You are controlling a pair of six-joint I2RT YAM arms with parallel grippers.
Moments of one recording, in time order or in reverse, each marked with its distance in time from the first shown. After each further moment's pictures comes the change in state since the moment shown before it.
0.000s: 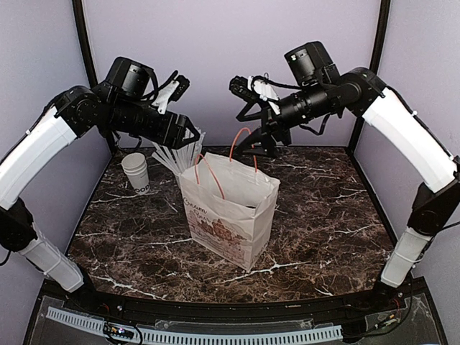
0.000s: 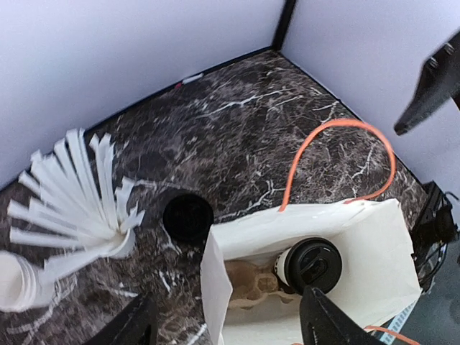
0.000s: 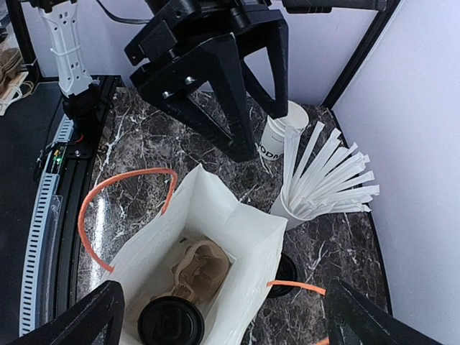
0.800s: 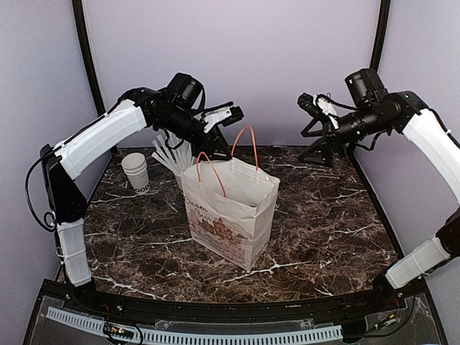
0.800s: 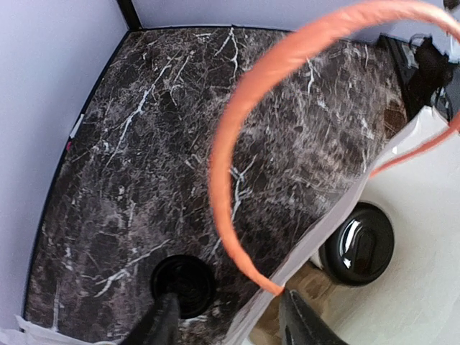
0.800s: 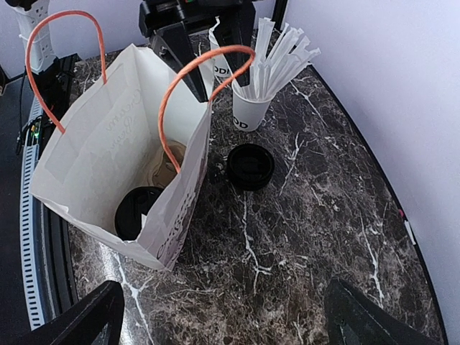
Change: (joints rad) left arm 0.085 0.458 0.298 -0.020 0.435 0.761; right arm -0.383 -0.327 -0.441 -0.037 -0.139 -0.065
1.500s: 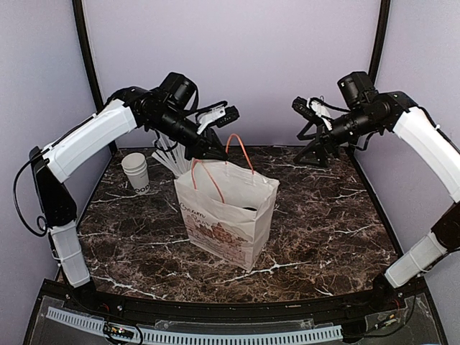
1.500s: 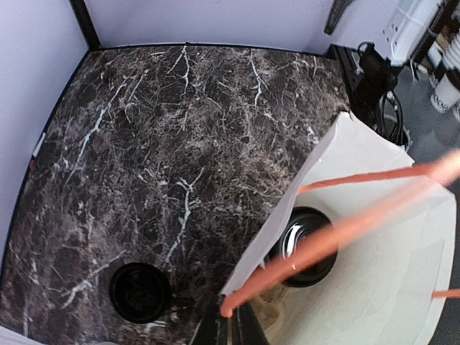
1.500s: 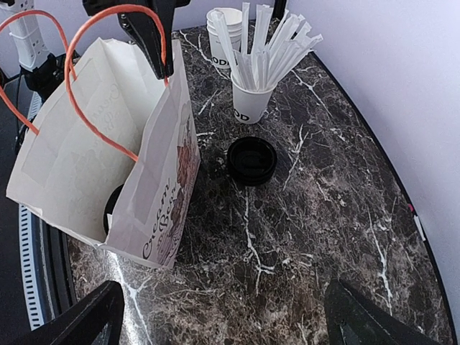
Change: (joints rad) left arm -0.002 -0.074 -0.068 -0.038 0.160 -0.002; right arm -0.022 0.058 -0.006 0.010 -0.011 0.000
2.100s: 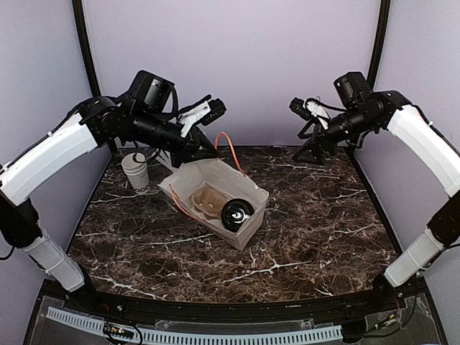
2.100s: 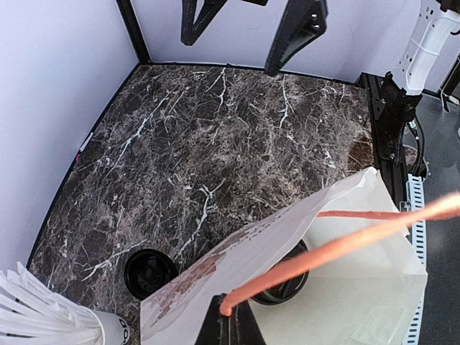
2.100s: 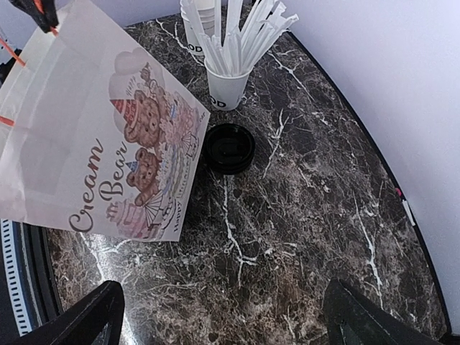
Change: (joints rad) left arm -0.113 -0.294 -0.268 0.184 -0.238 -0.190; right arm -0.014 0.043 0.021 0.013 0.059 0.002
